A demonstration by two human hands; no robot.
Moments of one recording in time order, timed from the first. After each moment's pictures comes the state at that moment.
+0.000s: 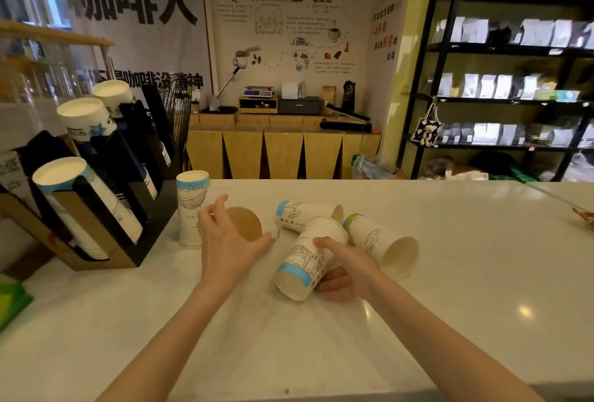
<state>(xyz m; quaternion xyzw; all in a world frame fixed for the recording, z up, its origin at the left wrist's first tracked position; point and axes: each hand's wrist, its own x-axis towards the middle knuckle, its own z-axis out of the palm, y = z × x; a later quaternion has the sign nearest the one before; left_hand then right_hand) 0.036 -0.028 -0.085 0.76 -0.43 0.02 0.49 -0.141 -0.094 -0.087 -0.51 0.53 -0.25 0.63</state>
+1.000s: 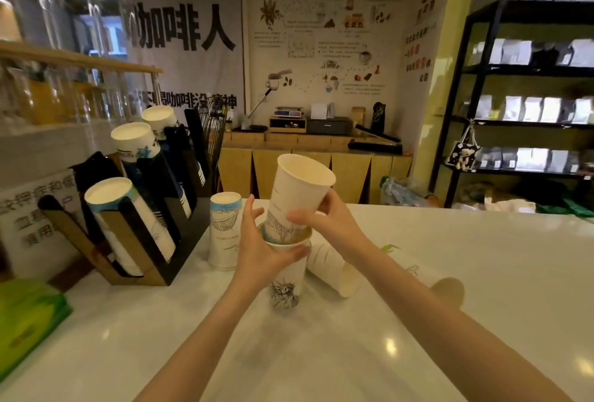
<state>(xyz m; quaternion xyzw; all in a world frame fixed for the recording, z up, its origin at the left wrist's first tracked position) 0.053 -0.043 -0.068 0.64 -0.46 -0.12 0.61 -0.059 -0.120 -0.021 -0.72 0.26 -0.39 0.51</state>
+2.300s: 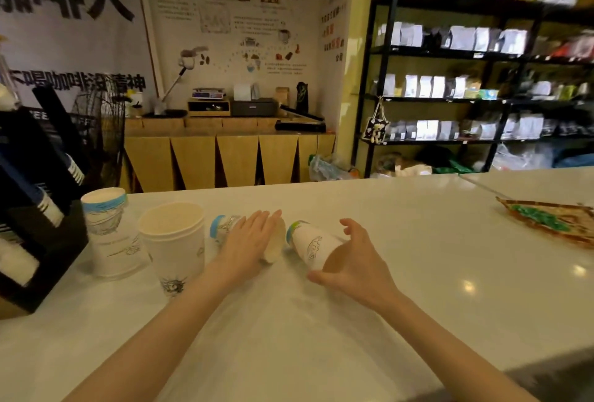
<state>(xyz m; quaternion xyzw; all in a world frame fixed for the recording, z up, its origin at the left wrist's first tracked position) -0.026 -0.135 -0.096 0.66 -0.74 0.09 0.08 -0.236 -0.132 -0.099 -0.76 0.53 -0.33 0.19</state>
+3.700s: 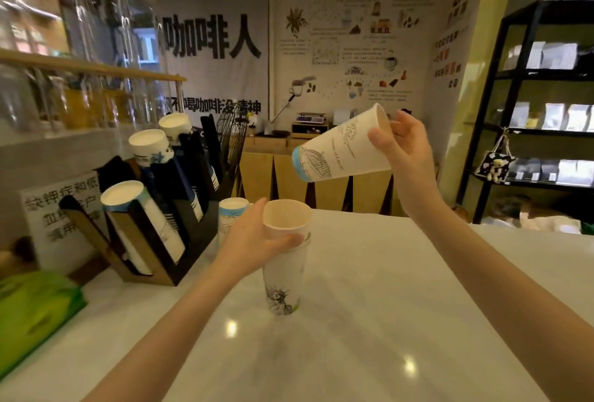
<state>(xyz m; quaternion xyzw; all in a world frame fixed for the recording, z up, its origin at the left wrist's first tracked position) 0.043 -0.023 -0.008 0.76 -0.49 -0.06 0.43 -0.116 -0.159 0.066 -0.69 0.18 -0.58 0.40</state>
